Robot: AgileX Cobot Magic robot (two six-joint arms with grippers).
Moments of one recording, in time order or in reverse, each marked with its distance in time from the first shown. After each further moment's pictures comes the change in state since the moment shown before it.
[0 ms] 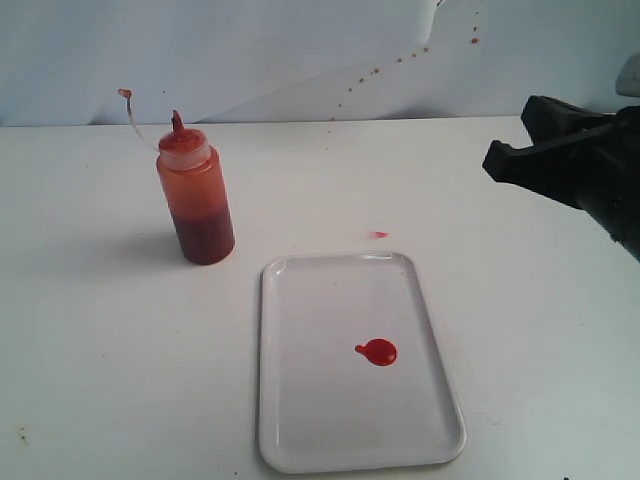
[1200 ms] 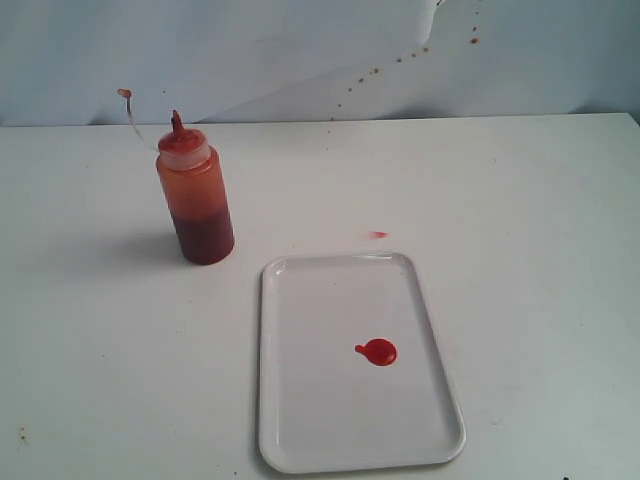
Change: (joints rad) left arm 0.000 0.000 0.000 0.000 0.002 0.000; right arm -0.047 -0.952 0.000 0.000 0.084 0.000
